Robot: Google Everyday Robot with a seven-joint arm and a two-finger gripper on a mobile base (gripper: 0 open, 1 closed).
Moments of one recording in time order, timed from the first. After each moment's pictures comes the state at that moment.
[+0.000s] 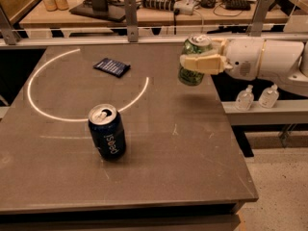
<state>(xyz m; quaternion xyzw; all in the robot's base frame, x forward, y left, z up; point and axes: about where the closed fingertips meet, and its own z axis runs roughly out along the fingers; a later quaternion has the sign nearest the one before) 0.580 -0.102 0.962 -0.40 0.64 0.33 0.56</state>
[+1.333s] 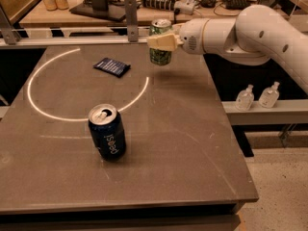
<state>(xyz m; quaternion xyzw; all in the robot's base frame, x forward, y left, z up) 0.703 -0.028 0.949 -0.37 0.69 0.29 0.55</state>
